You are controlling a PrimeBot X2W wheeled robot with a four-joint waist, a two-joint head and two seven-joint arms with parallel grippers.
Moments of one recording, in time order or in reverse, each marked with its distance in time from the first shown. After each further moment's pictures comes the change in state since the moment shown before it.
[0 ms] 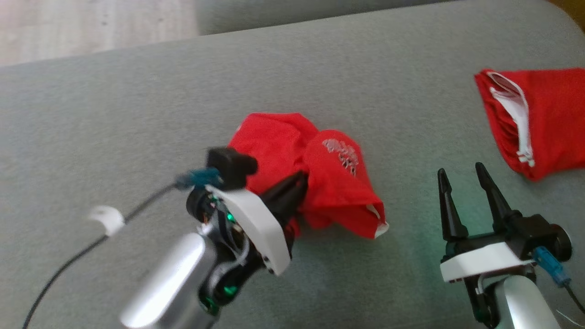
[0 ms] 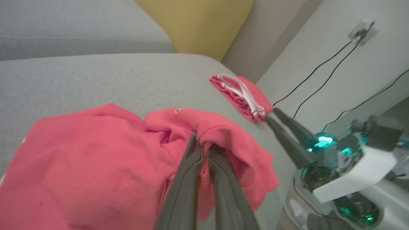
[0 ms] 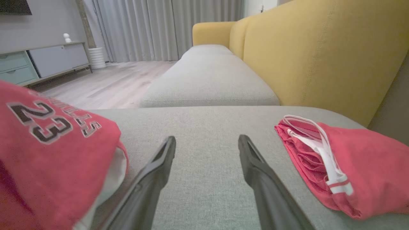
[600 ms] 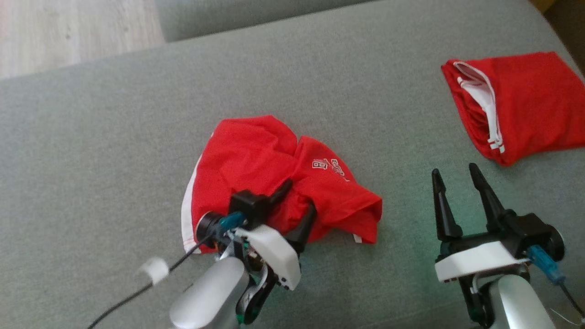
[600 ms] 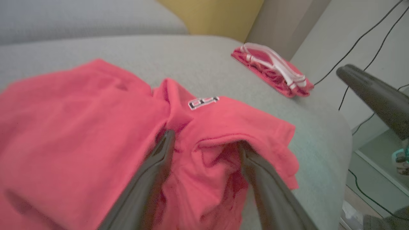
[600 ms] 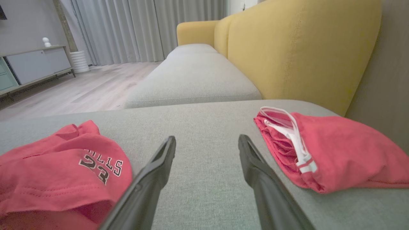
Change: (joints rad) left arm -0.026 -0.144 -0.122 0.511 0.226 0.031 -0.412; right arm -0.010 0.018 0.011 0.019 0.016 0.000 0.000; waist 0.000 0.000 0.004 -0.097
